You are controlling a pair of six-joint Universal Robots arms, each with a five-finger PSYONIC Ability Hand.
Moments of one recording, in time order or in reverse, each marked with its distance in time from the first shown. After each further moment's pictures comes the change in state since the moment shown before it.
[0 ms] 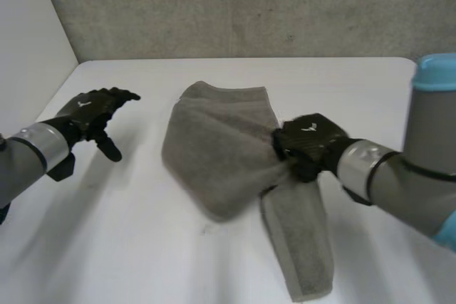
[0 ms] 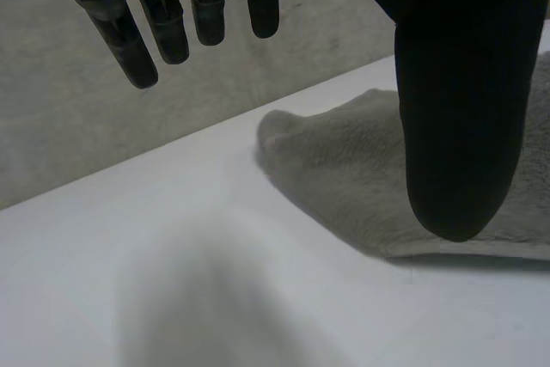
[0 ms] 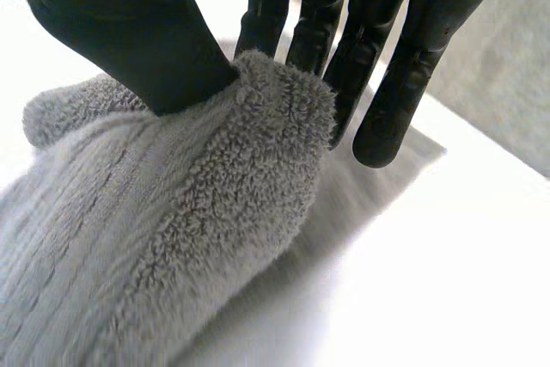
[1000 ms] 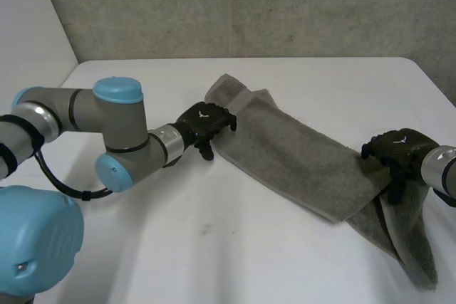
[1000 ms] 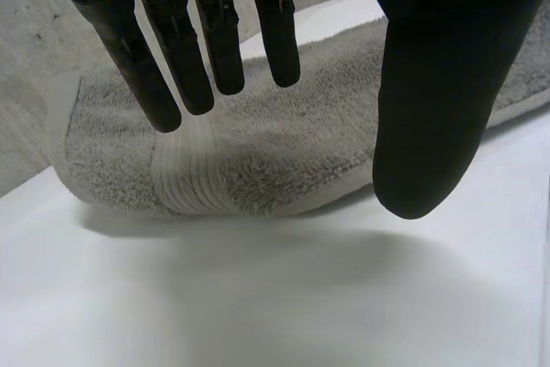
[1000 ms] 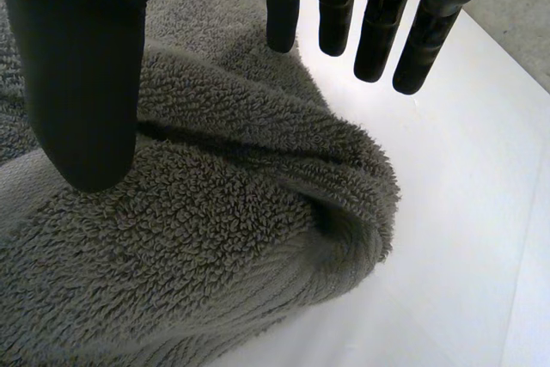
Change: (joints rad) left arm -0.388 -0.703 0.860 -0.187 -0.011 0.173; right arm -0.384 0.078 0.075 0.009 0.058 -0.304; left_hand 0.302 0.300 0.299 0.300 0.296; right_hand -0.652 -0.853 -0.877 -0.898 -0.857
